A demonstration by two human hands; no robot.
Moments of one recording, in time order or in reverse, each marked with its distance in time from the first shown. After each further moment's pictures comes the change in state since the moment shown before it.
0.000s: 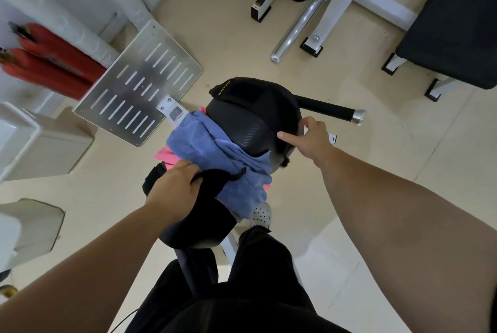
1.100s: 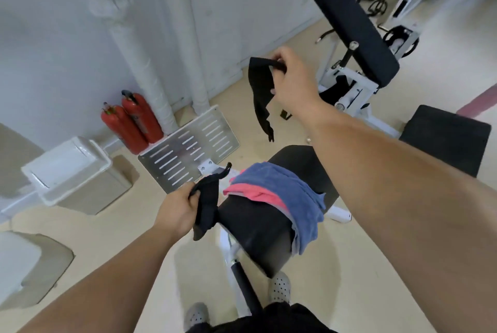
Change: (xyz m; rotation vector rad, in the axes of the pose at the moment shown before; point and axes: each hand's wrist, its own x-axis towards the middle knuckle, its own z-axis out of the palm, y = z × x) left_hand -0.145 -0.164 -0.102 -0.450 0.375 -0.169; right_hand -0.244 -0.370 0.060 -0.001 0.333 -0.894
